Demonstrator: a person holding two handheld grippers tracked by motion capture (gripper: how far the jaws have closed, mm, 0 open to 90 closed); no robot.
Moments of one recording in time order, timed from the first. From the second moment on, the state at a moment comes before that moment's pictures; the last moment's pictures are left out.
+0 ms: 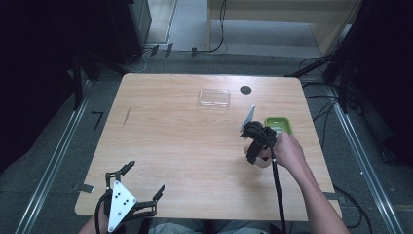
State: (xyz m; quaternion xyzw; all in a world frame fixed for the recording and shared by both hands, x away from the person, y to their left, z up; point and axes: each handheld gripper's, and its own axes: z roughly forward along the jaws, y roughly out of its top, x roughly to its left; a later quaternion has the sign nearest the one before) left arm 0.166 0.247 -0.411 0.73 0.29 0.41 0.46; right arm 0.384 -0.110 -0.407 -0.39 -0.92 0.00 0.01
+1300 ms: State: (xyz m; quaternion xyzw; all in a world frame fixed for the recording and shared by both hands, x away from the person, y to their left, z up) left arm 0.166 0.246 -0.411 0.73 0.29 0.41 0.46; right arm 0.406 -0.145 -0.395 -0.42 -0.91 -0.02 0.00
